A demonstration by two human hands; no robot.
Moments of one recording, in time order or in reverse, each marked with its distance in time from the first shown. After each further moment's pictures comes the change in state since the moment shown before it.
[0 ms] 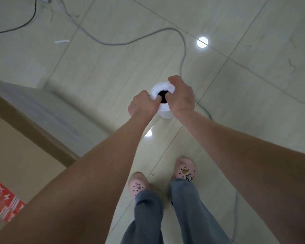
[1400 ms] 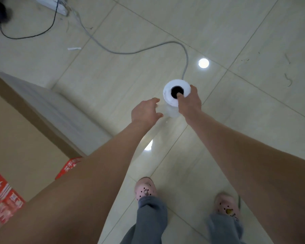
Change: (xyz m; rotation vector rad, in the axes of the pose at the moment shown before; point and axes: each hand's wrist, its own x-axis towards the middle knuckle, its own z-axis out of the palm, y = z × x) left_hand -0.034 -0.032 0.013 0.137 -0.023 0.304; right_hand -0.015 0.030 0.002 0.305 0.060 0.195
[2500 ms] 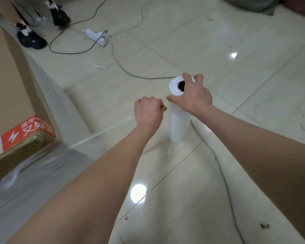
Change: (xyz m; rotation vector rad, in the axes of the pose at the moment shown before) left_hand 0.018 -0.007 0.087 0.158 0.677 -0.002; right_hand 0.032 0.027 -0.004 -0.698 0.066 -0.792
